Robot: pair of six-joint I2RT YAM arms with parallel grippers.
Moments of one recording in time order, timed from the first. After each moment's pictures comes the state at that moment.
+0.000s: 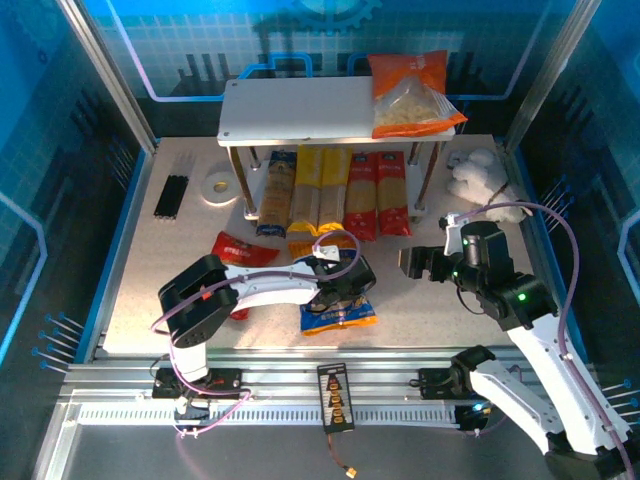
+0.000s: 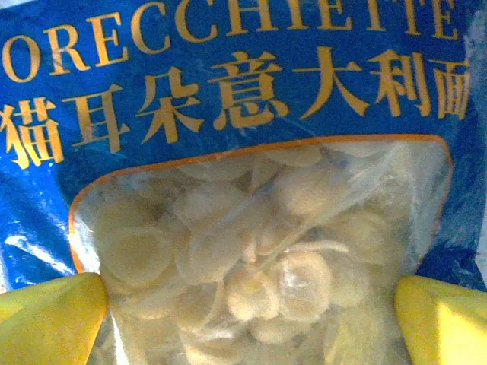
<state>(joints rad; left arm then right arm) -1.03 1.83 1.17 -0.63 -0.41 -1.16 0.36 0.73 0.91 -0.86 -0.09 0.34</state>
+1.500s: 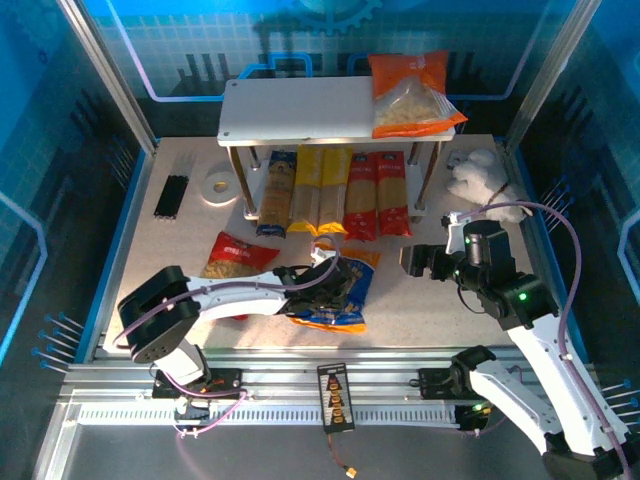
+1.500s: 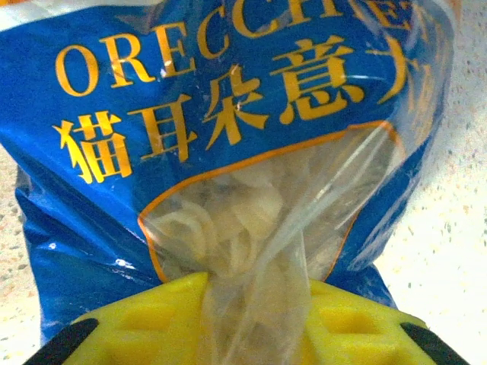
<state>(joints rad) -1.00 1.60 0.91 -0.34 -0.18 -0.85 0.35 0.73 0.92 -0.86 -0.10 0.35</state>
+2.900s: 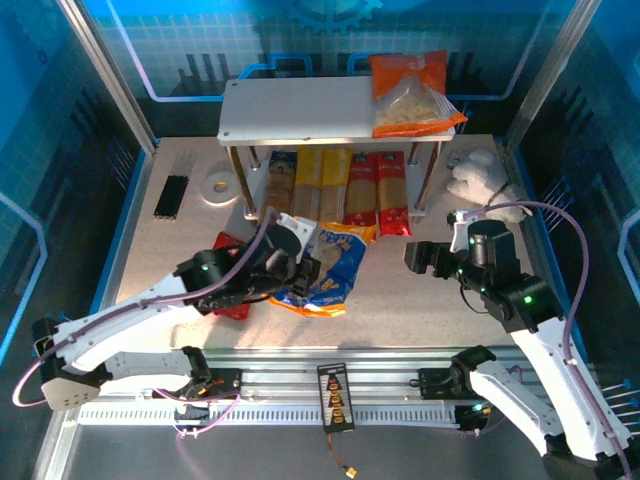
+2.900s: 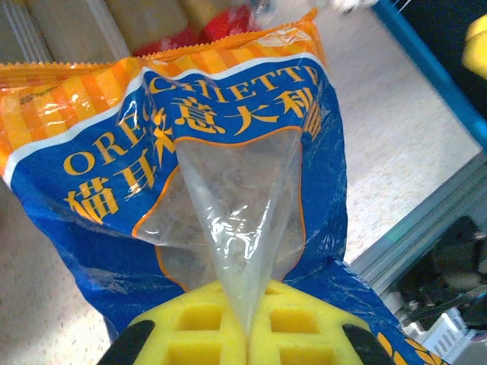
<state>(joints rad) -1.00 1.12 1.22 -0.78 -0.16 -0.53 0.35 0.72 0.95 -0.86 -0.07 0.38</state>
